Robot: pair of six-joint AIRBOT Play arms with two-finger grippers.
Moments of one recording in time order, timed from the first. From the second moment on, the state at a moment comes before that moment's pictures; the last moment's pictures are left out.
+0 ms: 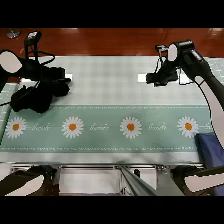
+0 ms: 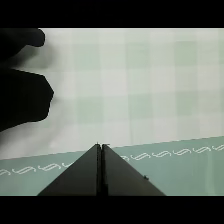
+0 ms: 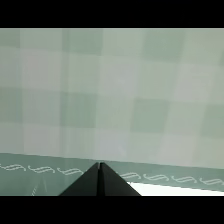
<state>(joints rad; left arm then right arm) -0.14 -1.21 1.23 1.40 -1.04 -1.64 0.25 -1.65 1.59 -1.61 1.35 1.78</state>
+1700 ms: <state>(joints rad) 0.01 -1.26 1.23 1.60 -0.90 -1.57 0.25 -1.69 1.59 -1.78 1.12 1.78</state>
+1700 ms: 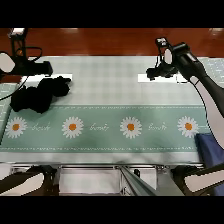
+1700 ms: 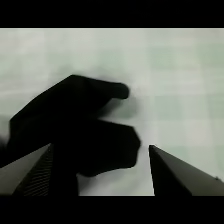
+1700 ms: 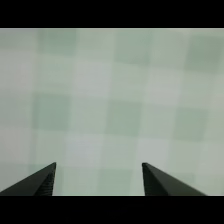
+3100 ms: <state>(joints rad) 0.20 -1.04 1.60 0.78 -1.14 -1.33 0.25 -1.14 1.59 -1.80 1.18 1.76</state>
